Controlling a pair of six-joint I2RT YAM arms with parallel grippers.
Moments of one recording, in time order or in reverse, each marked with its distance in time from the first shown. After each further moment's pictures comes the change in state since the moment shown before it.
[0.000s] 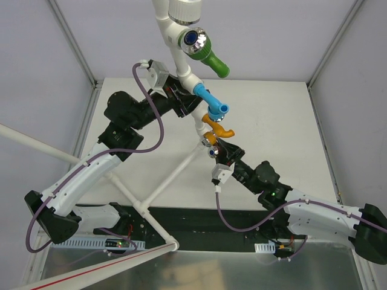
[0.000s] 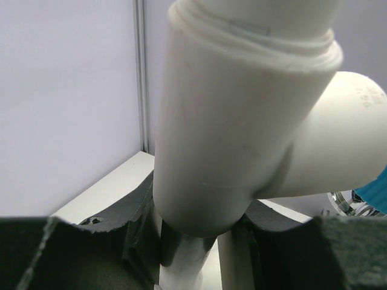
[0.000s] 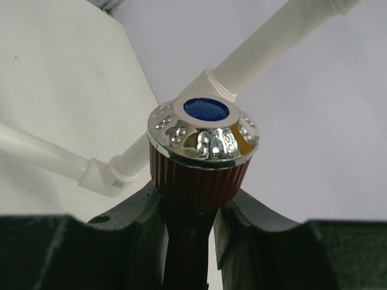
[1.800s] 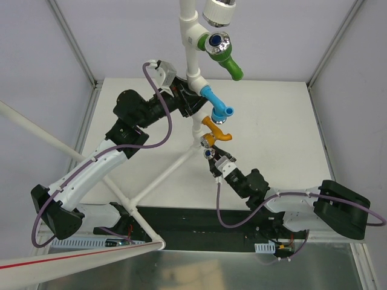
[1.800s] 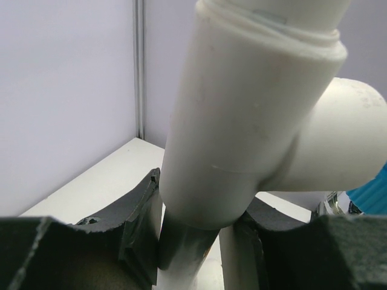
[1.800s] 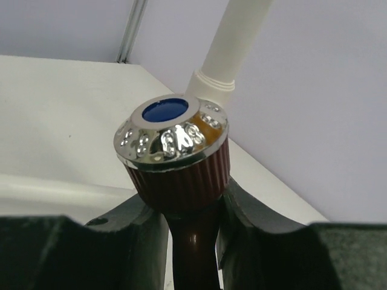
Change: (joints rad) left arm 0.012 0.046 -0.021 0.028 0.012 -0.036; right arm 0.067 0.325 -0.109 0.574 0.156 0.412
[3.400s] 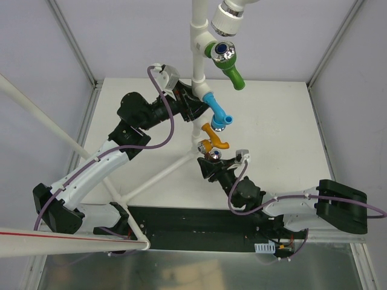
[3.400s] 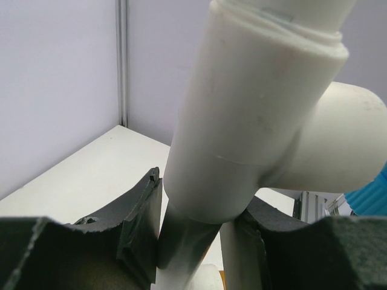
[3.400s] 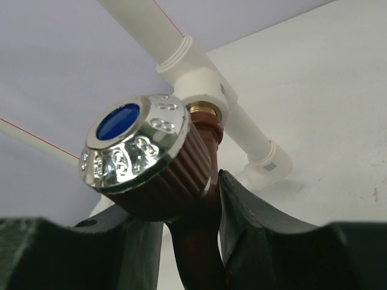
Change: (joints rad) left arm 0.000 0.000 -0.042 0.012 0.042 -0.043; right arm 0.164 0.027 0.031 -0.090 0.440 1.093
